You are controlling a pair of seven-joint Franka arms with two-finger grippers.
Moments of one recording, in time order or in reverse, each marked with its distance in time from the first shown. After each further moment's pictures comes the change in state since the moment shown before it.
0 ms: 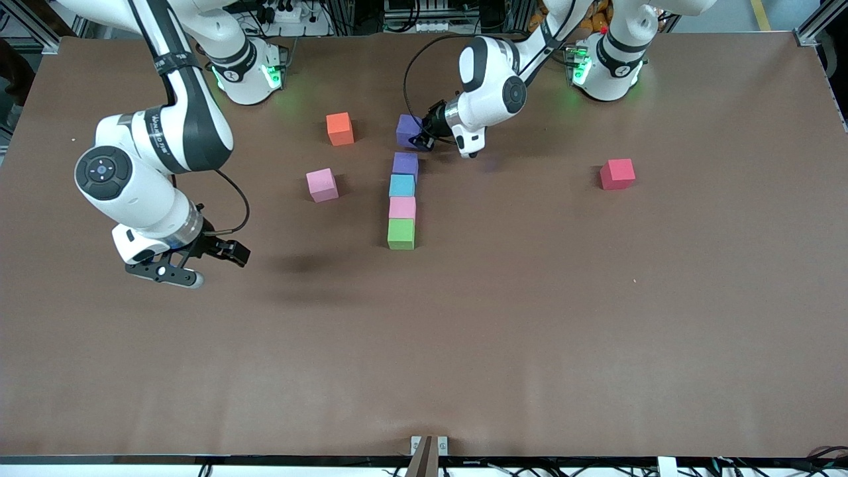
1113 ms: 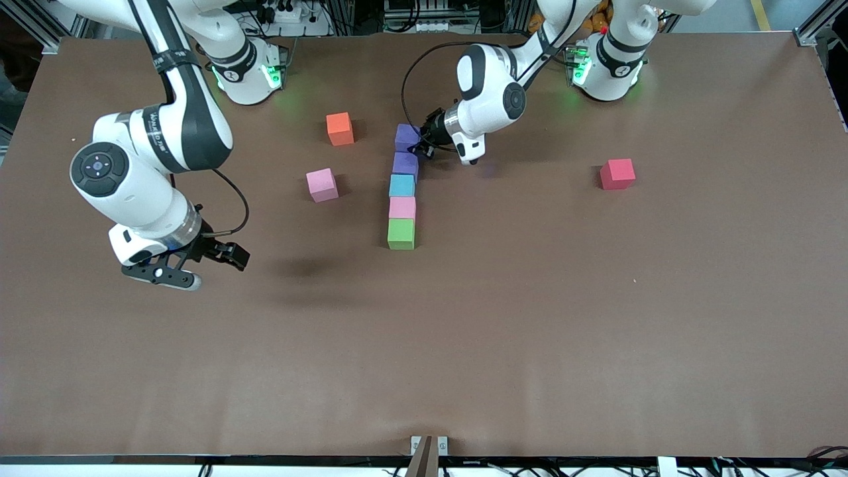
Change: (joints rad) left arm 0.013 0.031 0.005 0.037 -0.014 0.029 0.007; right arm 0.002 0.008 0.004 0.034 0.000 0.009 0.000
